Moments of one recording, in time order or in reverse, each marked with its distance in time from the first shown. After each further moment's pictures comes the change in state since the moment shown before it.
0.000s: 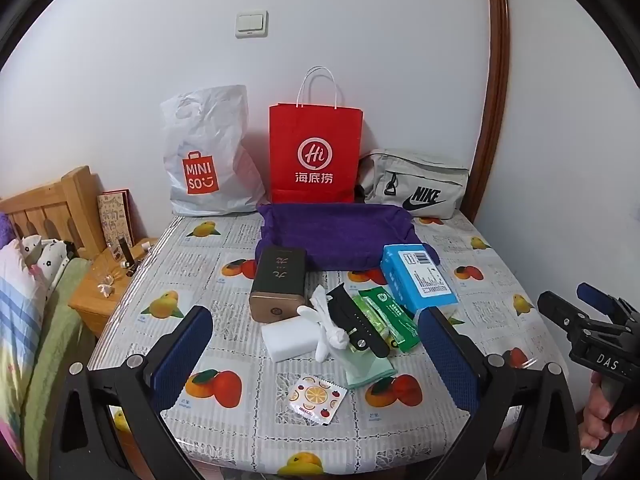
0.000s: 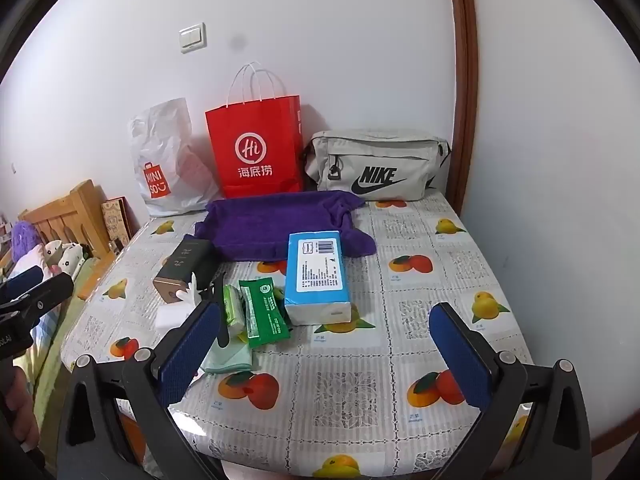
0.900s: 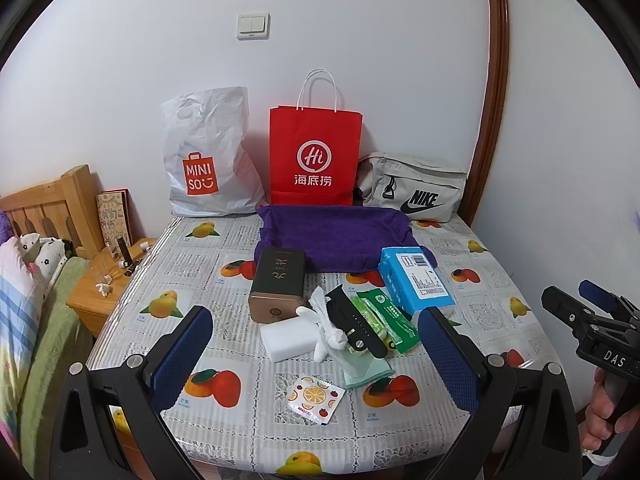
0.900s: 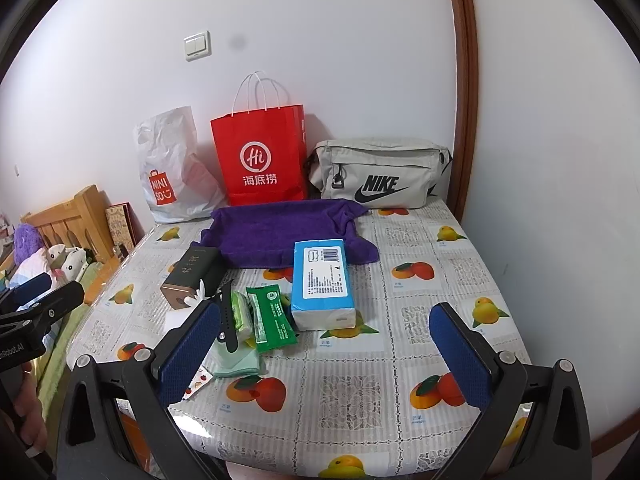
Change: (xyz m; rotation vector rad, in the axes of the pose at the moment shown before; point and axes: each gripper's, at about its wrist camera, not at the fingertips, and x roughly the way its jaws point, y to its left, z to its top) left arm -0.005 -0.002 0.000 -0.001 -0.005 -0.013; right arm -0.014 0.005 0.007 -0.003 -0.020 0.000
